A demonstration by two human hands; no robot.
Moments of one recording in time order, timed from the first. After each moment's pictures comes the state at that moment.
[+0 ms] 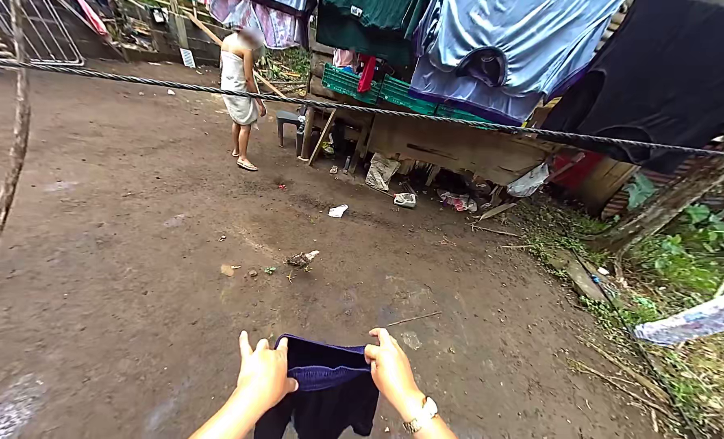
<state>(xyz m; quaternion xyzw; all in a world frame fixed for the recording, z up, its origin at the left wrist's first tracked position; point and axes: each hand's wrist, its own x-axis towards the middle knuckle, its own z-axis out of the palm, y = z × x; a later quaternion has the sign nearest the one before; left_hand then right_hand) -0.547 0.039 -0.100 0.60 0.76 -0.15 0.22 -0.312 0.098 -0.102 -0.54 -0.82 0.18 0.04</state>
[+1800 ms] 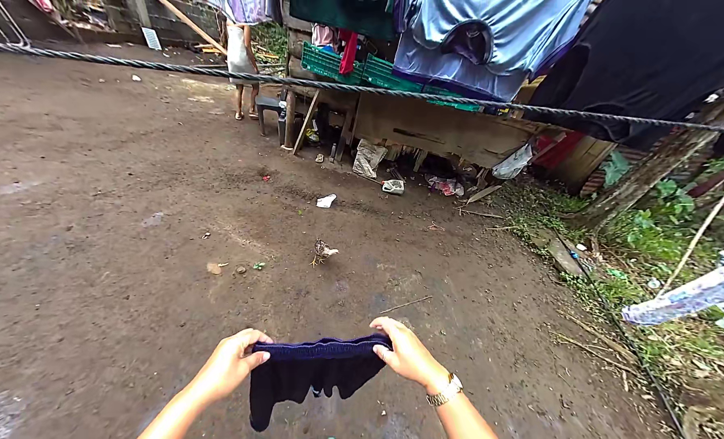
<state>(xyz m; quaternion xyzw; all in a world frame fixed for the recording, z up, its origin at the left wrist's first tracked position) -0.619 0.039 -0.126 0.63 0.63 0.32 0.34 -0.259 0.132 -0.079 -0.43 -0.86 0.27 0.08</state>
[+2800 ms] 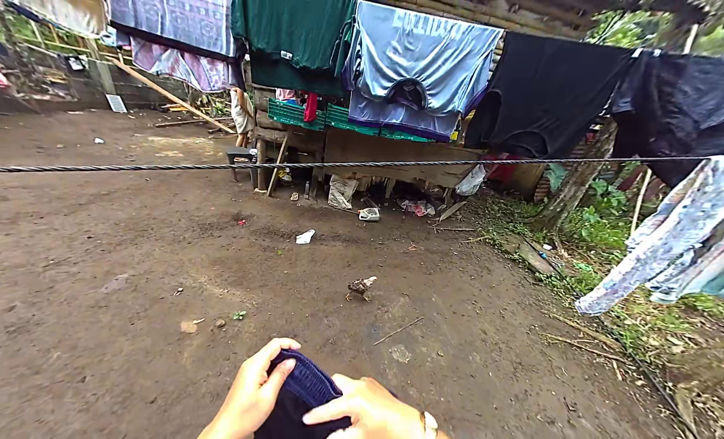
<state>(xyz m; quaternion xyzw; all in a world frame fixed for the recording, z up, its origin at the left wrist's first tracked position) -0.556 0.065 -0.067 0.69 0.45 0.52 0.22 -0.308 0.080 -0.057 -0.22 -0.92 0.26 0.17</state>
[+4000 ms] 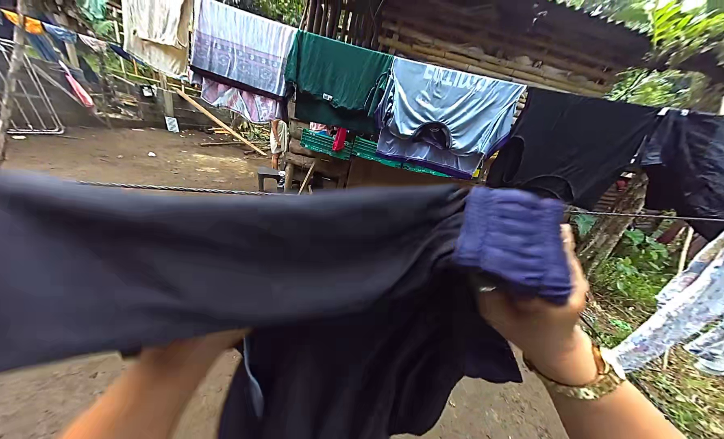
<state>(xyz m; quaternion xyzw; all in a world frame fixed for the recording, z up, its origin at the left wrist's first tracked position) -0.587 0.029 0.111 0.58 0.52 0.47 -0.42 -0.267 0.098 0.201 -0.12 -0.75 -0.38 0.53</state>
